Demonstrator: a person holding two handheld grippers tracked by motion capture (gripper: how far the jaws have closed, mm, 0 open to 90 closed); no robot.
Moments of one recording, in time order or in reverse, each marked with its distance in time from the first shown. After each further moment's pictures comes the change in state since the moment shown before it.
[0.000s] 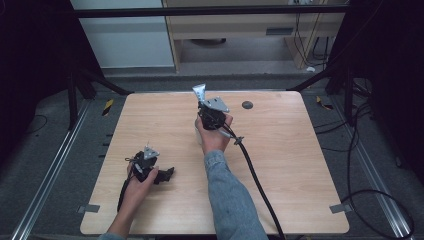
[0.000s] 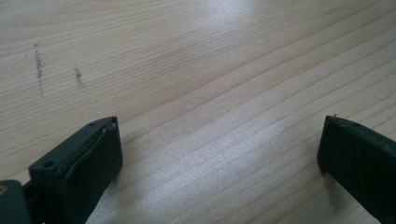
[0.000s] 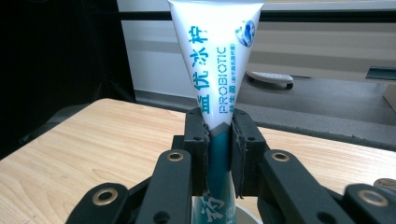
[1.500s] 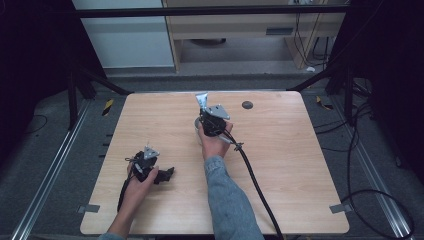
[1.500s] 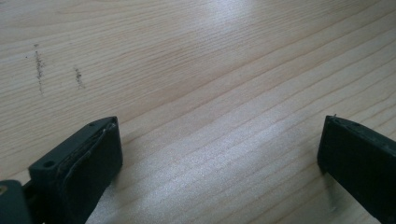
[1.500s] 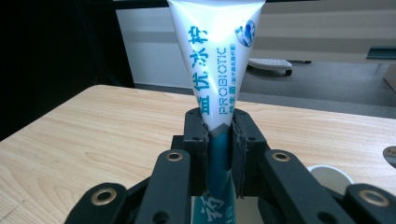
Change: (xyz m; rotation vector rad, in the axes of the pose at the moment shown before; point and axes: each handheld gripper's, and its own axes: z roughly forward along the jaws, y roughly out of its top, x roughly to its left) left arm 0.000 0.000 0.000 0.000 0.001 0.000; right arm -0.003 -0.030 0.006 0.031 -0.017 0.047
